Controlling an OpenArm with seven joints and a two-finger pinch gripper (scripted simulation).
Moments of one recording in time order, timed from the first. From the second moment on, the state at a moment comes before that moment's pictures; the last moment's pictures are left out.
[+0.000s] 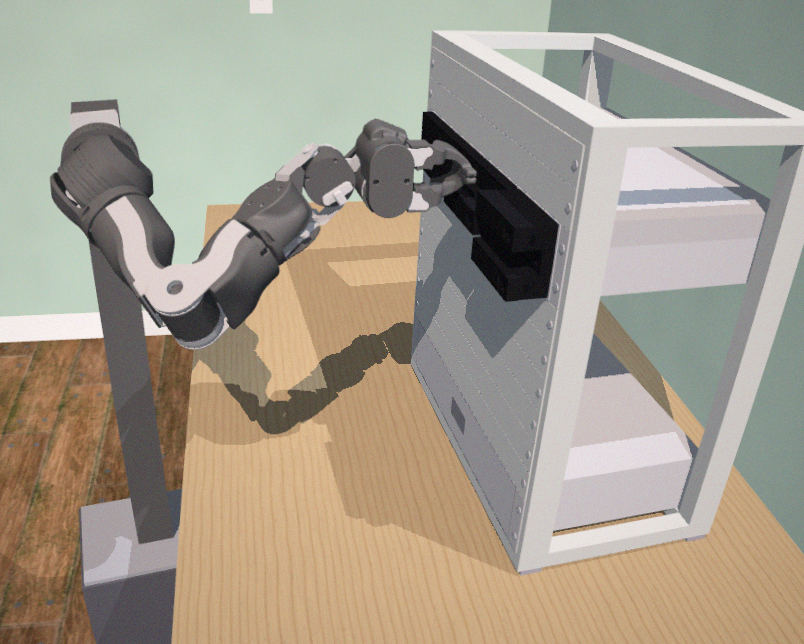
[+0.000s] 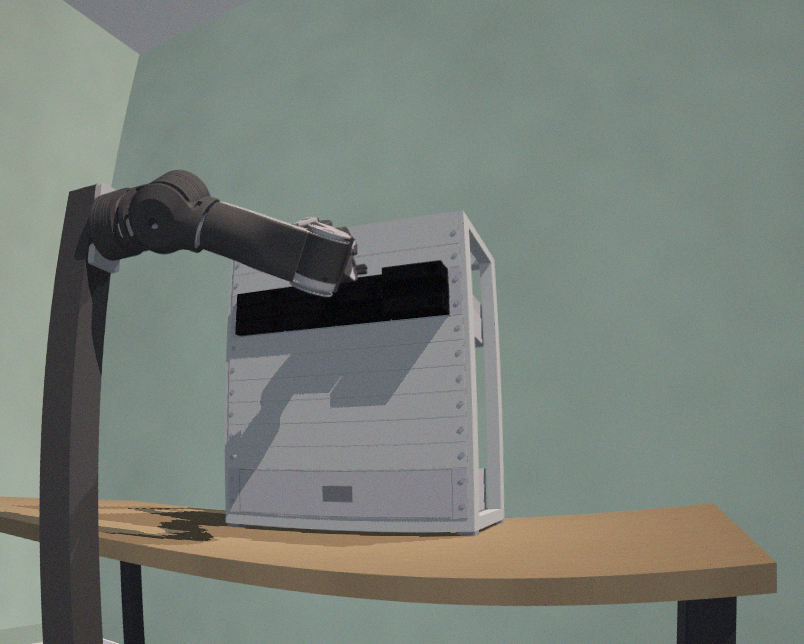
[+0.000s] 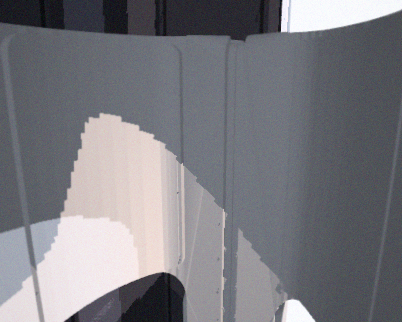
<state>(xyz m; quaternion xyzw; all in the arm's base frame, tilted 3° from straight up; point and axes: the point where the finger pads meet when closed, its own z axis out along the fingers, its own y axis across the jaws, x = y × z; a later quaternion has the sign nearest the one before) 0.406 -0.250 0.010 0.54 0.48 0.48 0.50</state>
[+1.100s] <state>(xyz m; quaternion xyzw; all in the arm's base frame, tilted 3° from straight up) 0.332 -0.244 0.015 0.54 0.48 0.48 0.50</state>
